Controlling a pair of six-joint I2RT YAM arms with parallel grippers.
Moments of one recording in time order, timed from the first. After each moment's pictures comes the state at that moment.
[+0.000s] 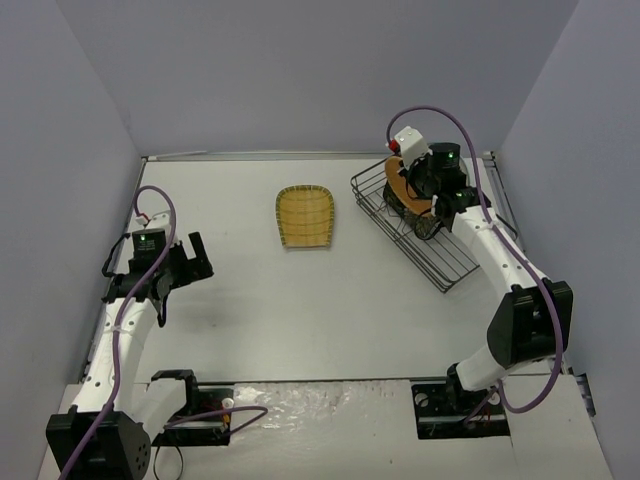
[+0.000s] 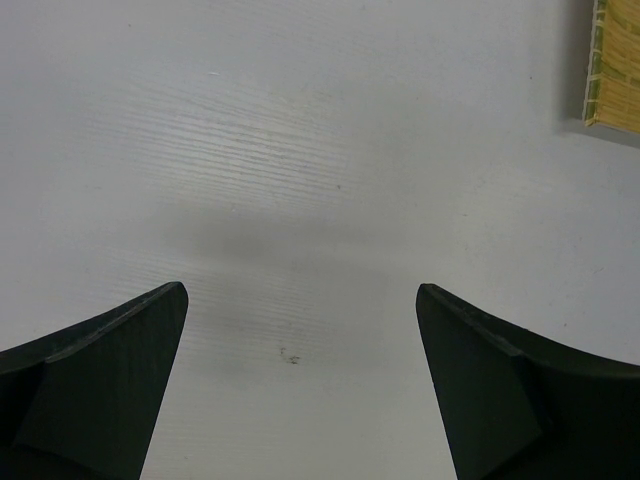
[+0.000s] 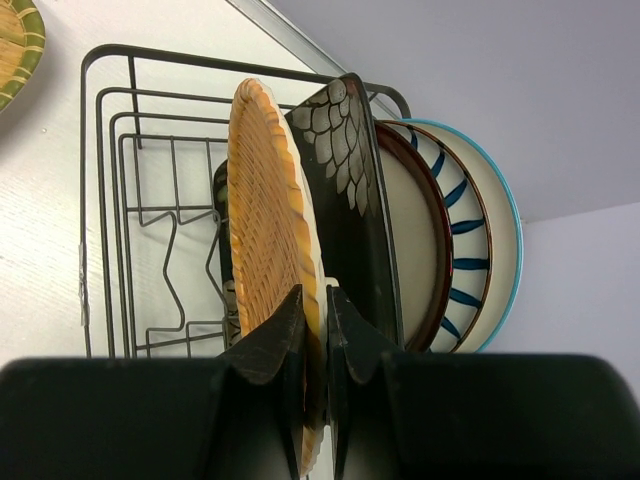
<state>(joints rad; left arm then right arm) 0.04 0.96 0.80 -0.64 0.05 -0.27 0.20 1.54 1.30 -0.23 0.01 -0.54</state>
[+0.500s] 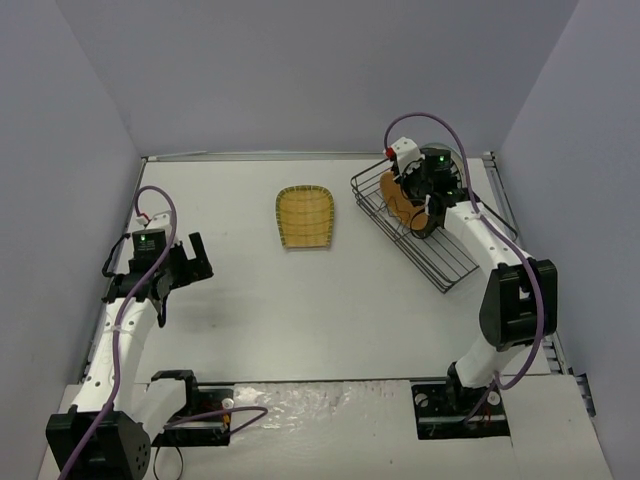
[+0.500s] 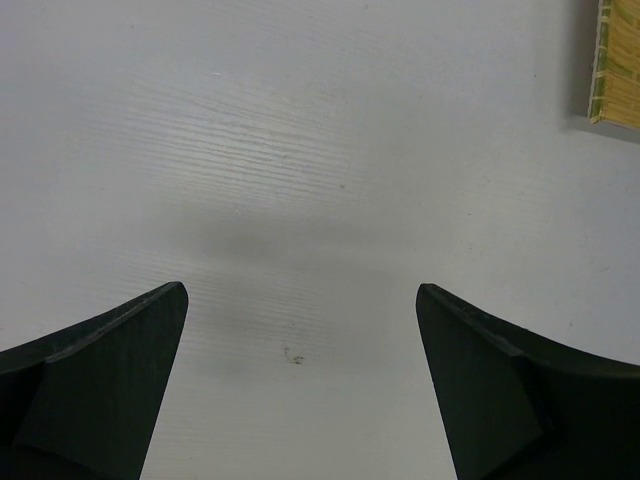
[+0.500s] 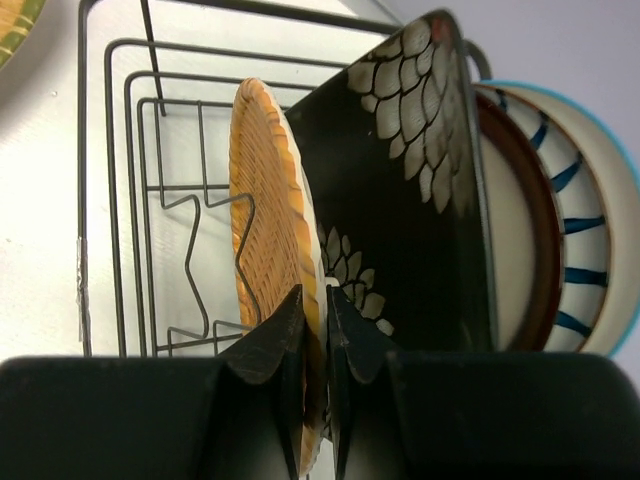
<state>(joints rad) 0.04 0.96 0.80 -0.64 0.04 -0.26 0.18 1.65 1.29 -0.21 -0.05 -0.50</state>
